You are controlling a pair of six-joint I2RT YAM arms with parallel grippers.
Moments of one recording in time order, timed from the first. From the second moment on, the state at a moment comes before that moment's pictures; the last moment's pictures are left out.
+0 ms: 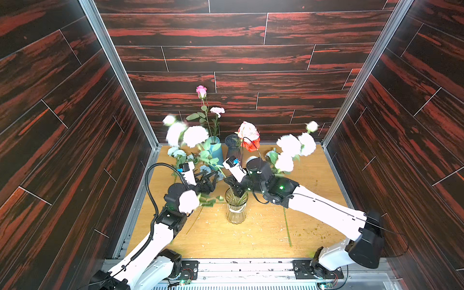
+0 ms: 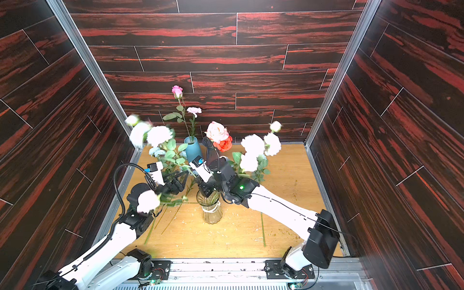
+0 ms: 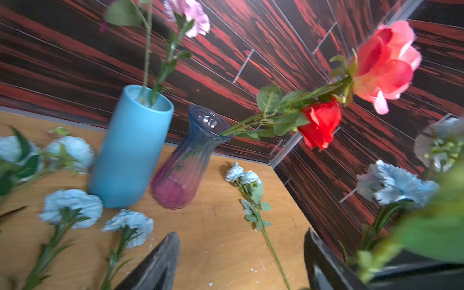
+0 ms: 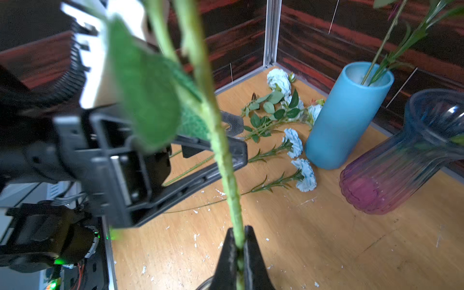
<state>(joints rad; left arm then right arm) -0.34 0.91 0.51 0.40 0.19 -0.58 0.96 1.49 1.35 -0.30 -0.11 0.03</state>
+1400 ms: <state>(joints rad) -0.34 0.97 0.49 0.37 0.01 -0.51 0.97 1.00 1.82 -0.62 0.10 0.08</state>
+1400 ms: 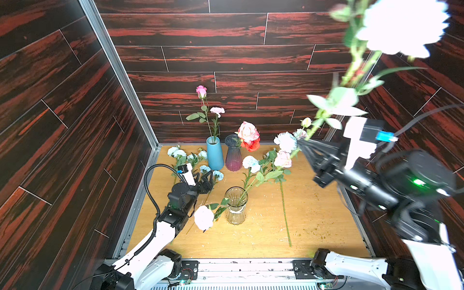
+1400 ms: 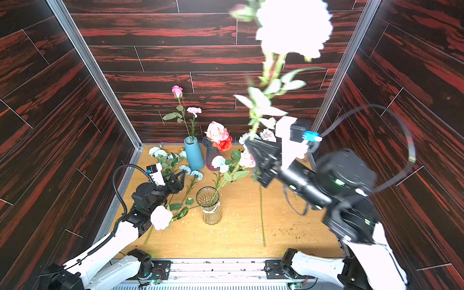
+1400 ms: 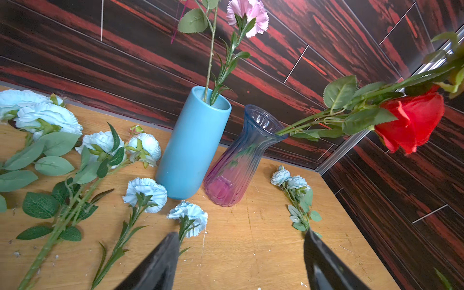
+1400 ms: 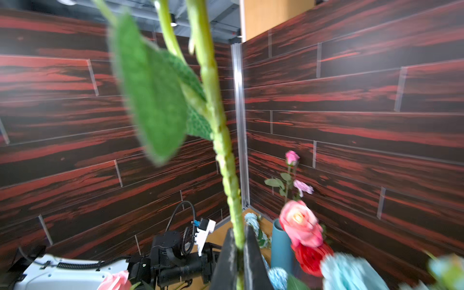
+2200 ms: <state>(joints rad) -0.34 0.99 0.49 0.36 -0.01 -0.50 0.79 0.87 1.50 -0.95 0.81 0.29</state>
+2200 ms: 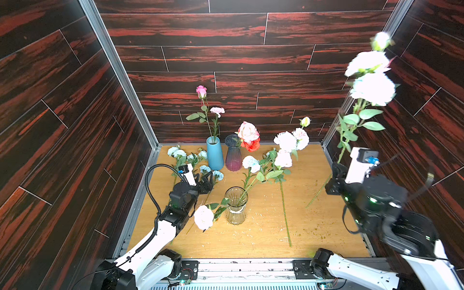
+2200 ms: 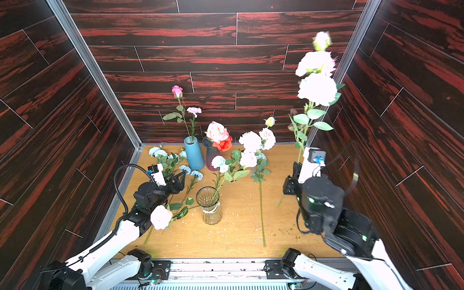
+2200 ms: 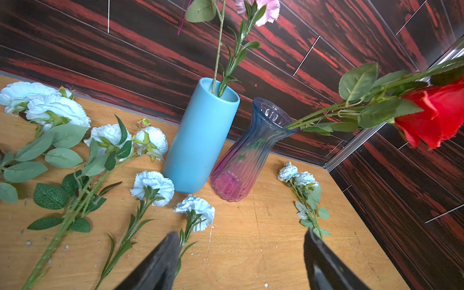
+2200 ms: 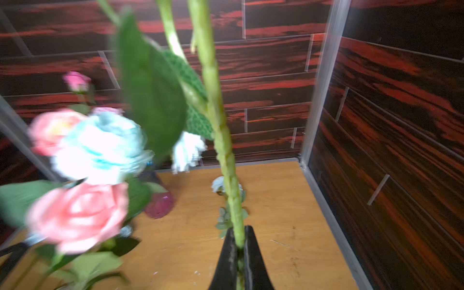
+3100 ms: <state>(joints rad) -0.34 0.99 0.49 0.35 -0.03 -0.49 -0.01 1.49 1.30 -0.86 -0.09 0.24</state>
